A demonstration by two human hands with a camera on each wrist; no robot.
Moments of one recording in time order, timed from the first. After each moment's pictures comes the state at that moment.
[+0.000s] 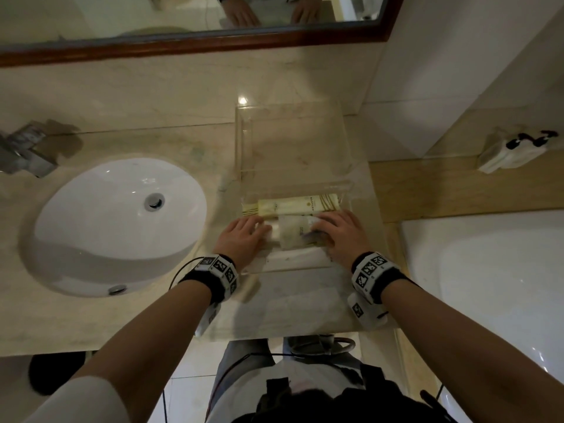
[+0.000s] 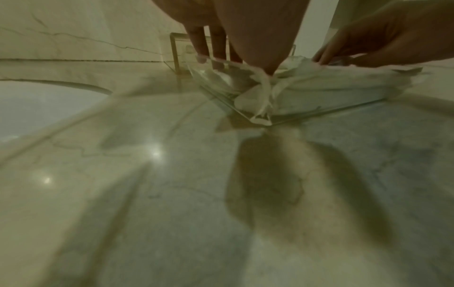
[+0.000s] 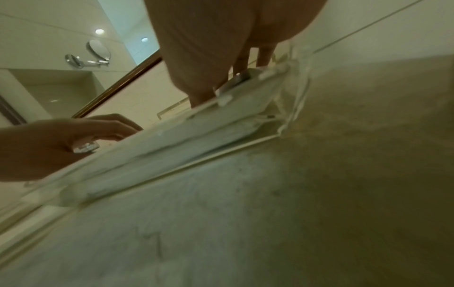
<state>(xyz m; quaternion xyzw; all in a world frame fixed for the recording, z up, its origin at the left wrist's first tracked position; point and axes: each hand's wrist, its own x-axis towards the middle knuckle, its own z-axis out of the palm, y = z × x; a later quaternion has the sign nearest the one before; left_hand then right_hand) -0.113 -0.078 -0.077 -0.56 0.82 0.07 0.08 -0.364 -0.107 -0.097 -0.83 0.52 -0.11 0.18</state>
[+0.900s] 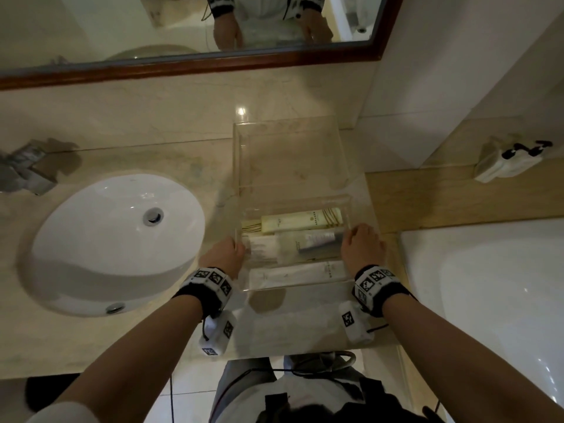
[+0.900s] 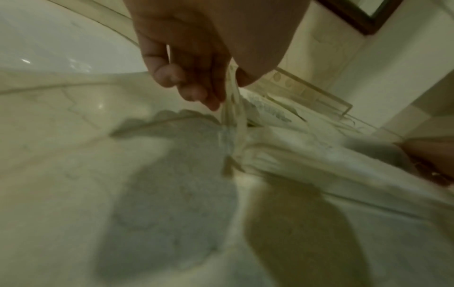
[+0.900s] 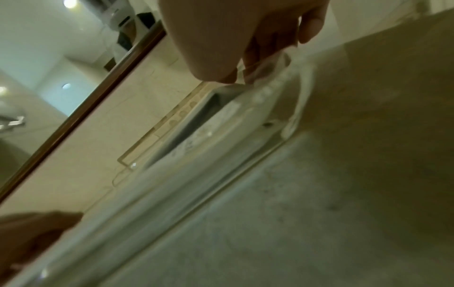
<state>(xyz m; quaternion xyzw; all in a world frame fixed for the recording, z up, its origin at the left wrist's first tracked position) -0.108 -0.089 -0.072 -0.80 0.52 0.27 0.04 -0.373 -0.122 -0.092 -0.58 0.79 -0.04 0.21</state>
